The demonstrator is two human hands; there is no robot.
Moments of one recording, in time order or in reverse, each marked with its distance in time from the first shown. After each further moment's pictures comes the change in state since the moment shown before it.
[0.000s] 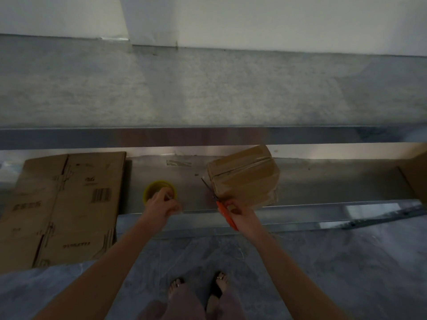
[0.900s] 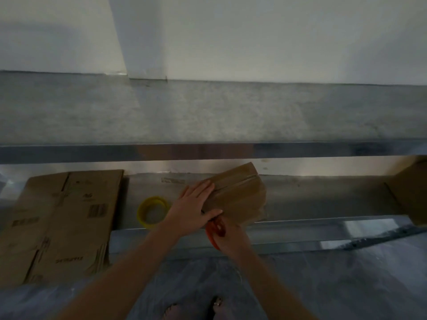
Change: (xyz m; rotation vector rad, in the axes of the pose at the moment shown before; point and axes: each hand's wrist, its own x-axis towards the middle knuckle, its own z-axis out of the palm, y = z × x) left_hand 0.045 0.155 -0.050 0.163 -0.085 0.094; right_hand -0.022 -0.005 -0.001 -0.495 0.094 -0.178
